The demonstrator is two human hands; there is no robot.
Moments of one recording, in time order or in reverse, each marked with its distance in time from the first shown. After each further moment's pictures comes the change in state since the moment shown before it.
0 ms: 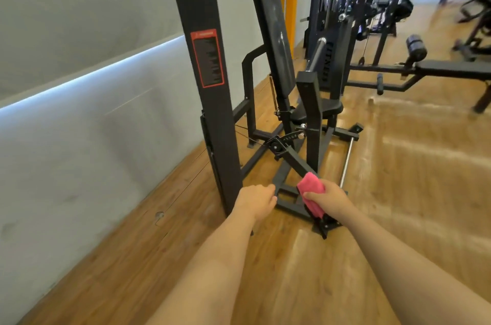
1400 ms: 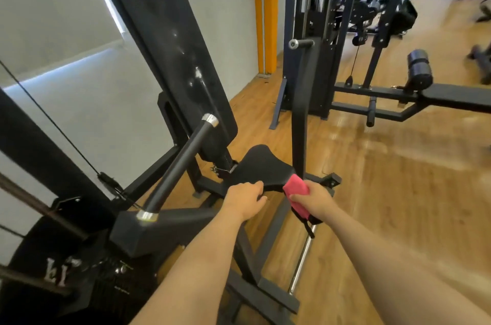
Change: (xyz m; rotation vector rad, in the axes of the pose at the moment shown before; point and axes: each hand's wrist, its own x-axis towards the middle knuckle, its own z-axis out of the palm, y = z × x) left_hand 0.738 0.125 -0.050 -0.057 0.062 -0.089; right_hand 0.642 0.084 -0.398 -0.079 -0.070 -0.023
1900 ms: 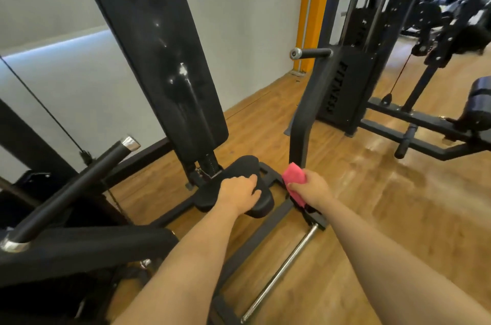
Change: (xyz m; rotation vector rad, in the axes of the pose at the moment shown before) left_hand 0.191 0.096 0.002 0.085 0.028 -0.282; right_hand 0.196 0.031 -0.160 -0.151 -0.106 -0.170
